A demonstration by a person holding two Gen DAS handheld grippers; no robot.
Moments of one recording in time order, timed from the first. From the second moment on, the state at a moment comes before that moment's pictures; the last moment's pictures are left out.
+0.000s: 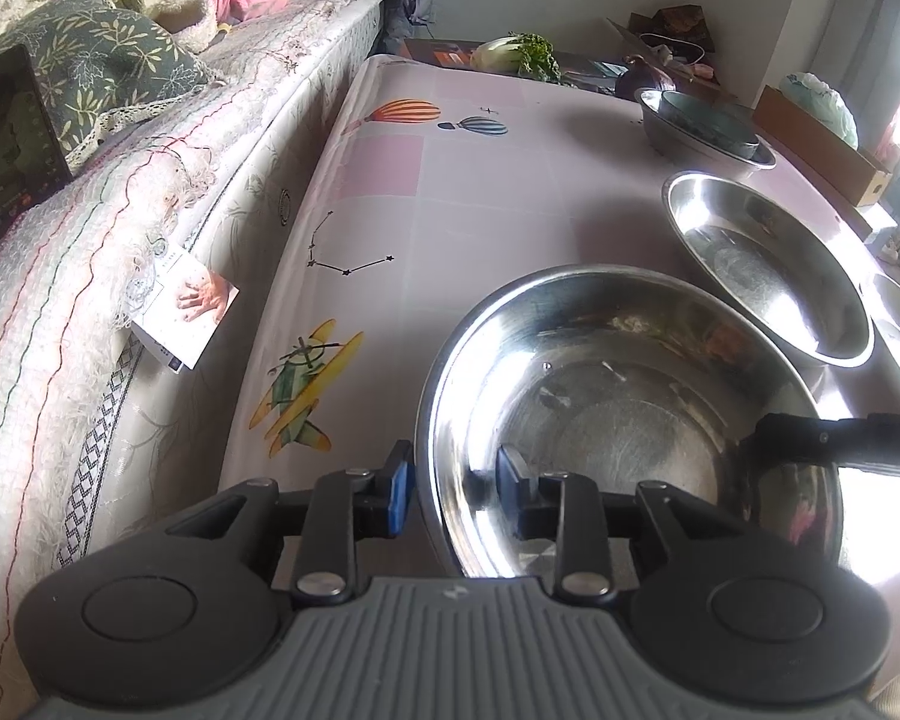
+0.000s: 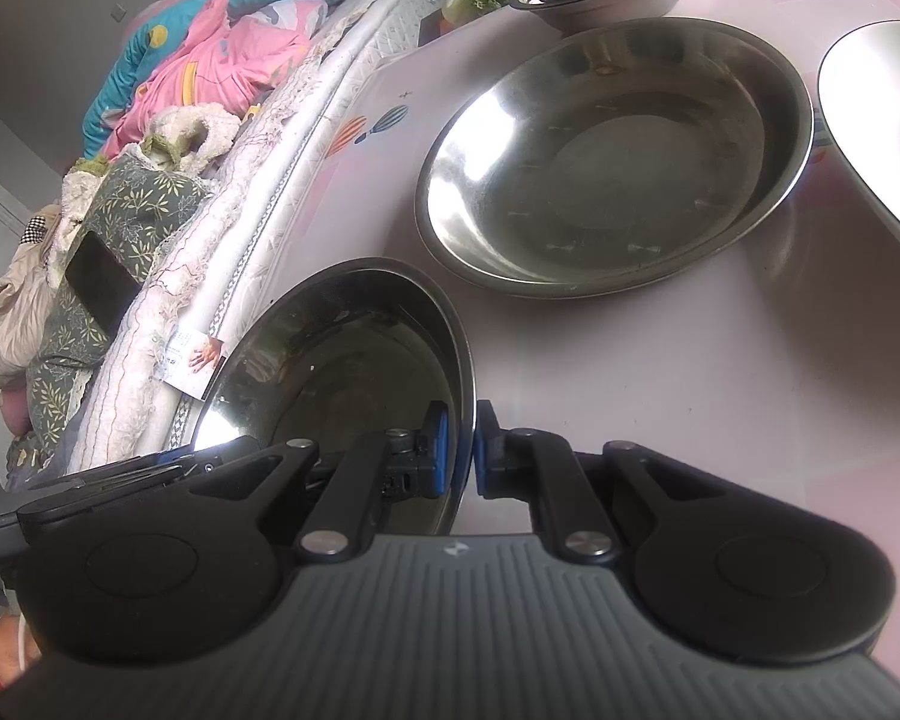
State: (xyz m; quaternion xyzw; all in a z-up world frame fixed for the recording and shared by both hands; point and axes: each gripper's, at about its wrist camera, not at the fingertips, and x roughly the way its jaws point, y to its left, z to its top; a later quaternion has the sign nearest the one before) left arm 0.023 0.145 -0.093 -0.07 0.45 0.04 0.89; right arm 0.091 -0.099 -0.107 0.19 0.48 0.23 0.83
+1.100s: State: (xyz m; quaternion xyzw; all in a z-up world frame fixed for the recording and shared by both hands) left arm 0.016 0.141 -0.088 -0.05 0.45 0.06 0.89; right arm 0.088 -0.100 -0.101 0.18 0.47 0.24 0.83
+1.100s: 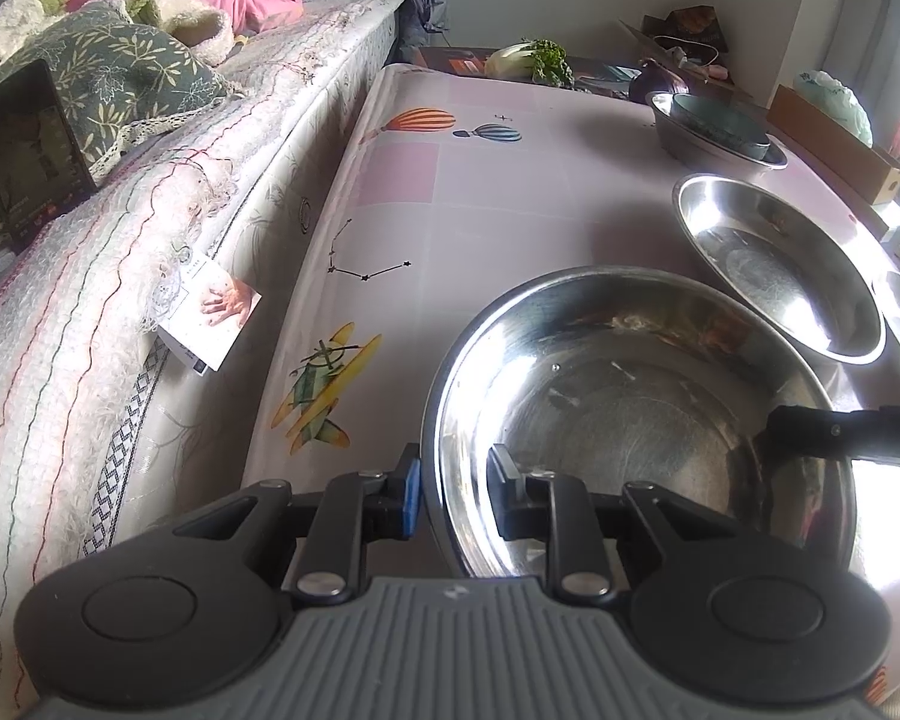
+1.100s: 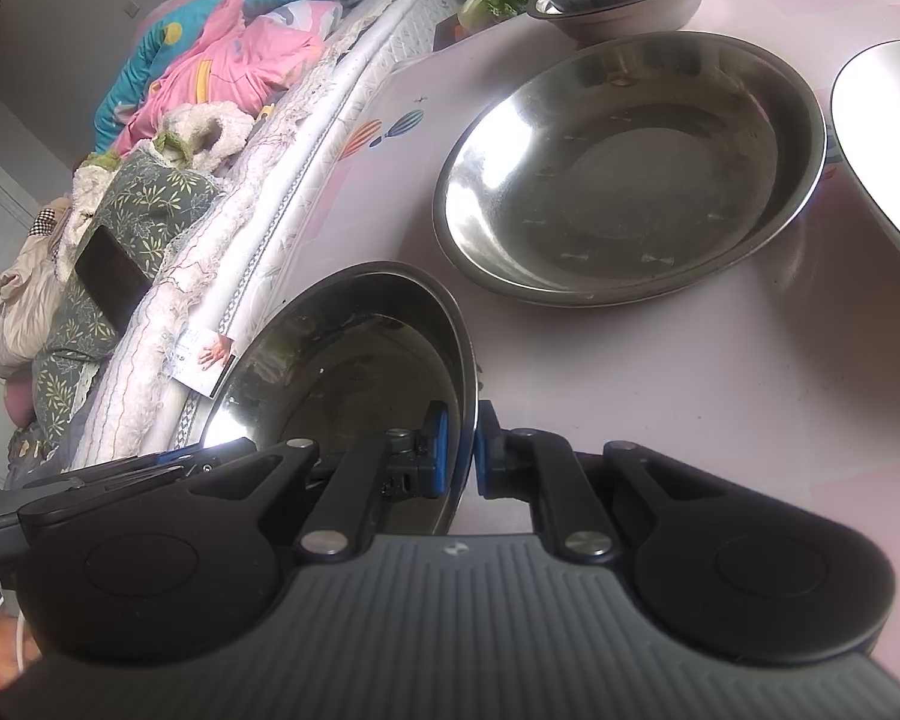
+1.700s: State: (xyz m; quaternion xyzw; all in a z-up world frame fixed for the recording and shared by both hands) left arm 0.007 0.144 -0.066 -0.05 0.43 0.07 0.90; right arm 0.085 -0.098 -0.082 0.18 0.45 0.26 0.83
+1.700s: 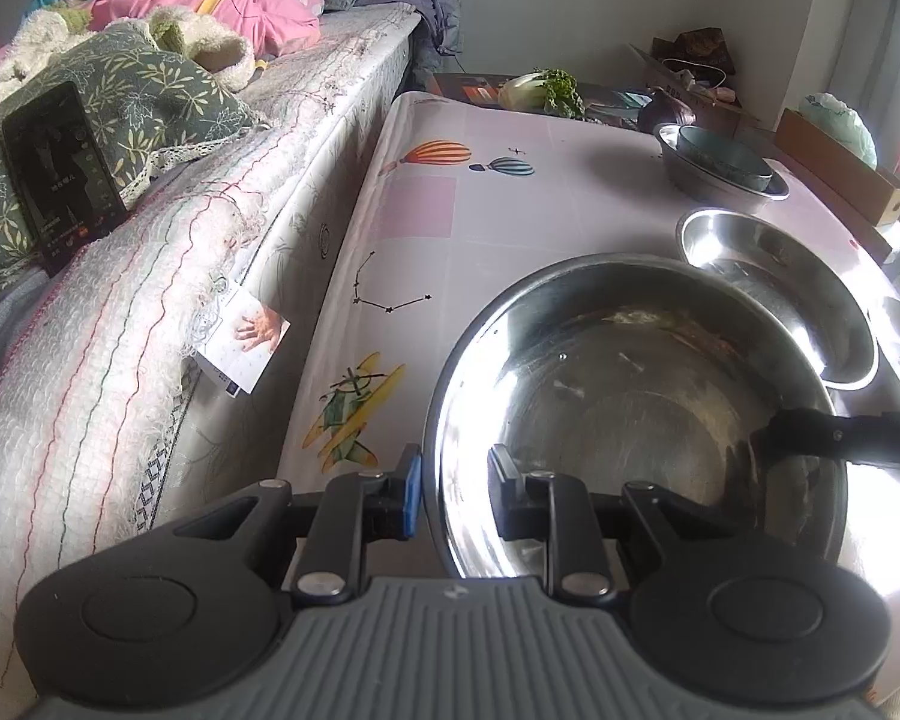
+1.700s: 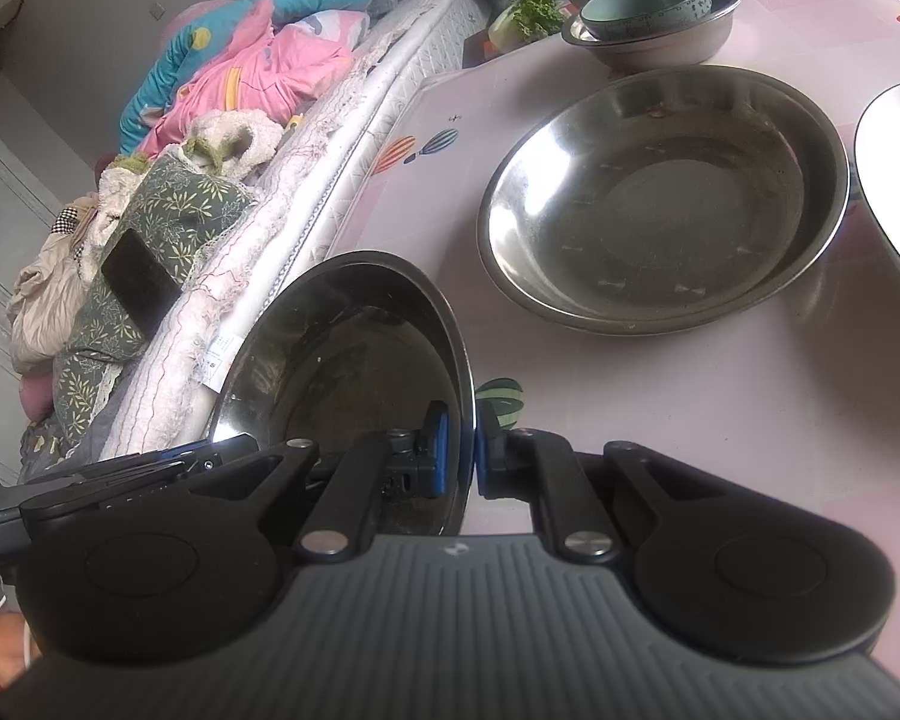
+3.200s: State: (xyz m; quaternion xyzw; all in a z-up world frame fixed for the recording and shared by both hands) left arm 0.156 0.023 -0.050 -0.03 0.42 -0.06 0.90; right arm 0.170 -0.235 -0.055 0.17 0.40 0.10 0.89
